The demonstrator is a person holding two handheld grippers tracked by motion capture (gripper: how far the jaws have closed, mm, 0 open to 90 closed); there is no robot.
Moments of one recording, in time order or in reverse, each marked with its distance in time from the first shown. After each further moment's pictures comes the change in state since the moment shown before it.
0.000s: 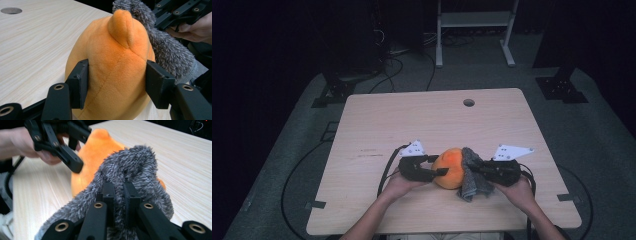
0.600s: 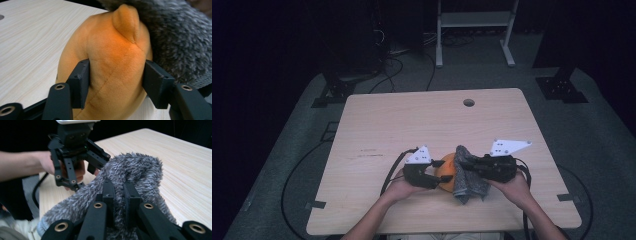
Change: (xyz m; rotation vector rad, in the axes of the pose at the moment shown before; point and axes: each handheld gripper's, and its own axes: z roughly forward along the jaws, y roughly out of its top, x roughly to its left) left arm -0.016 0.000 0.005 0.047 -0.039 0.125; right arm 0.010 0.028 0.003 -0.028 0.113 -0.029
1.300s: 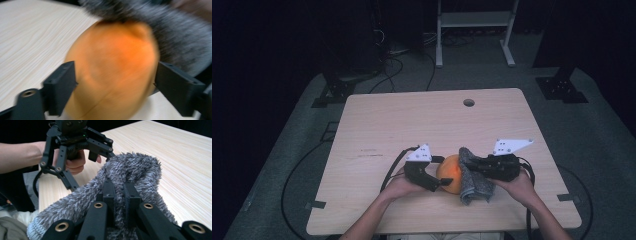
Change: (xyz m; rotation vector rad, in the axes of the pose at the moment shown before) left arm 0.010 -0.001 0.011 0.023 -0.044 -0.002; right arm -0.013 -0.010 -0.006 0.040 0.017 0.025
